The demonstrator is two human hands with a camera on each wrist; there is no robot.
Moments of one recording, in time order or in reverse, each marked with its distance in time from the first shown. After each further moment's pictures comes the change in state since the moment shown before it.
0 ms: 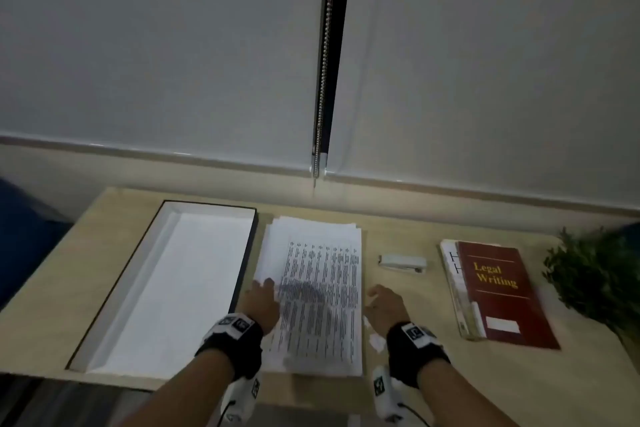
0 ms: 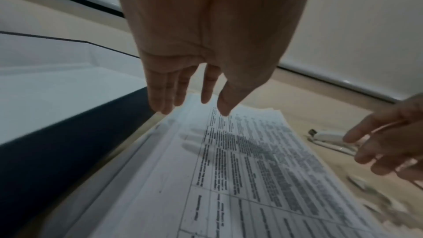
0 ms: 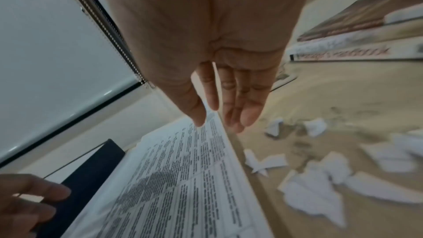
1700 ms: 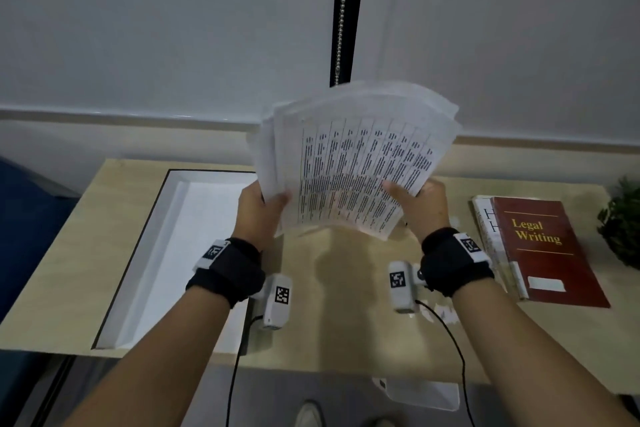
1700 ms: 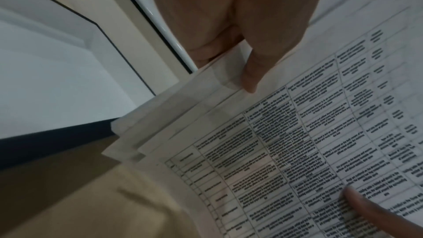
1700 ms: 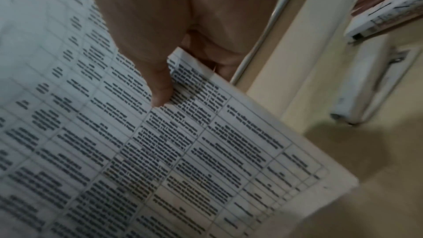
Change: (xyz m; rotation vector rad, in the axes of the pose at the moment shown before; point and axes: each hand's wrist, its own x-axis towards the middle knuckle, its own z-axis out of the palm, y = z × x) left_hand 0.010 0.015 -0.109 -0.987 0.424 0.295; right_hand 0.005 -0.094 -0.061 0.792 0.315 -0.442
